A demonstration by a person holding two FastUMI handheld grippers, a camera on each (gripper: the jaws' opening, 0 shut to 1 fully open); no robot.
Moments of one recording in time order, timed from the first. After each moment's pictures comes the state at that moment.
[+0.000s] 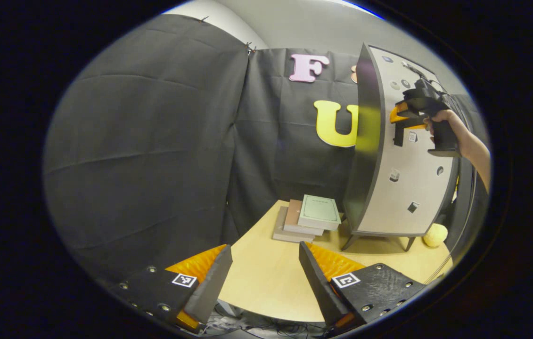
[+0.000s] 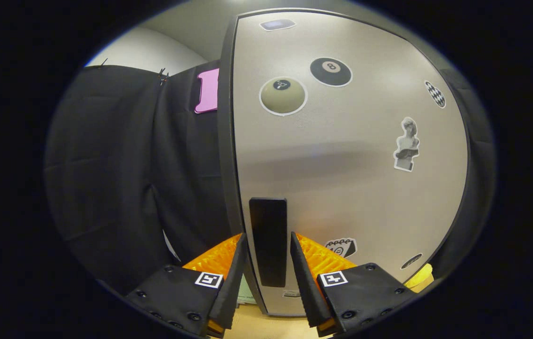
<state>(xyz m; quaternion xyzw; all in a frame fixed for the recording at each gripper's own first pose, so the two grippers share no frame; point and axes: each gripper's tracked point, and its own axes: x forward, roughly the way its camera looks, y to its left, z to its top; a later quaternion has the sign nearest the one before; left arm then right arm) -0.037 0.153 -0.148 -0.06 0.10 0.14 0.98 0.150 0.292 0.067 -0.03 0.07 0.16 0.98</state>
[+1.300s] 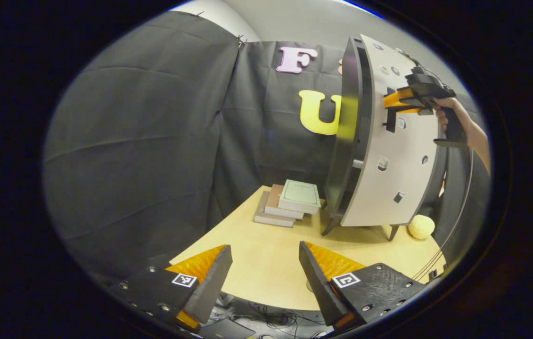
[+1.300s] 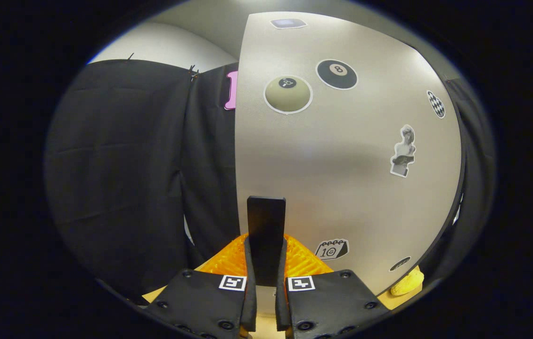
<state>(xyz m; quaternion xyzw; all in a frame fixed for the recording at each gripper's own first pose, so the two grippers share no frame) -0.066 0.089 -0.176 -0.07 0.13 0.11 0.98 0.122 0.275 0.065 -0.06 0.07 0.27 0.96</state>
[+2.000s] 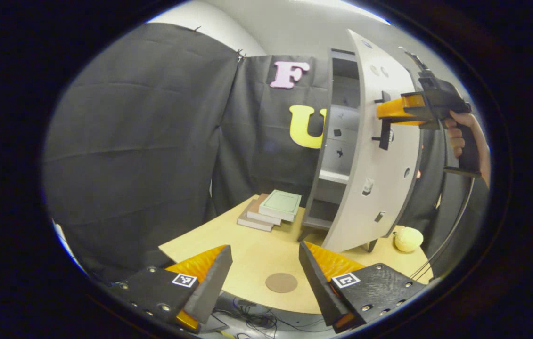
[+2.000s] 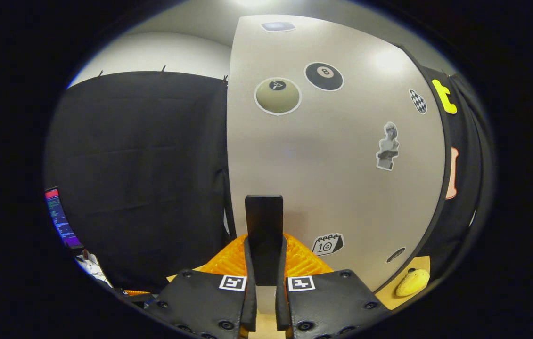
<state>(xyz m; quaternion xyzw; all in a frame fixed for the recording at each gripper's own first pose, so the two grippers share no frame) -0.116 -0.054 -0.120 -0.06 0.08 0.14 0.98 0.111 0.254 0.067 -0.05 0.07 0.39 0.92</state>
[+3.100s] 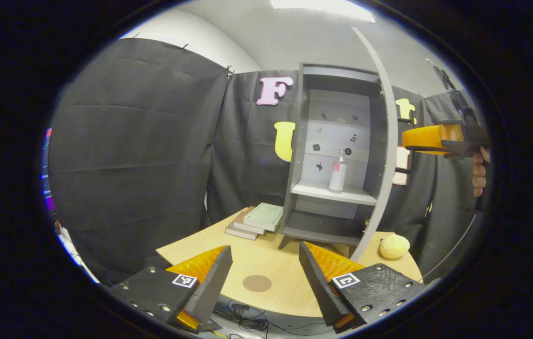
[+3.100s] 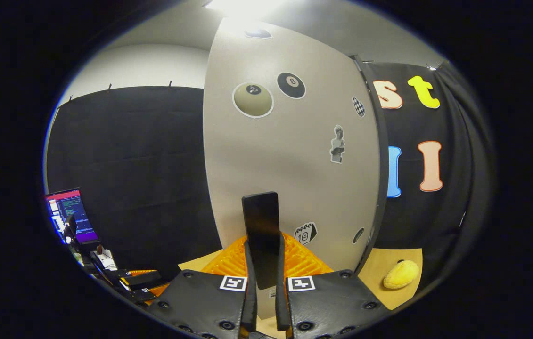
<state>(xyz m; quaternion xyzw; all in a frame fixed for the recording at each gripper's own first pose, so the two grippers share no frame) -0.144 -0.155 -0.067 -0.05 0.05 0.14 0.99 0.116 0.227 0.070 -0.03 0.07 0.39 0.92</state>
